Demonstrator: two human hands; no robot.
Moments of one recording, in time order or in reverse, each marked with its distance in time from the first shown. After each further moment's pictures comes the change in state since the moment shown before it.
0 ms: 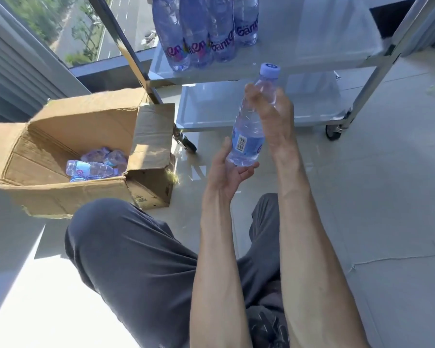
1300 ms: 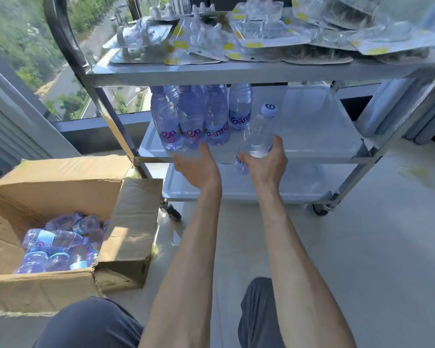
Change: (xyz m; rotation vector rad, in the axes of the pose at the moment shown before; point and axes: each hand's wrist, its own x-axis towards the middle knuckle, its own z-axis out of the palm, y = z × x) left_hand 0.185 0.141 0.056 0.348 0.869 0.556; right_hand 0.160 0.014 0.030 -0.403 0.337 -0.125
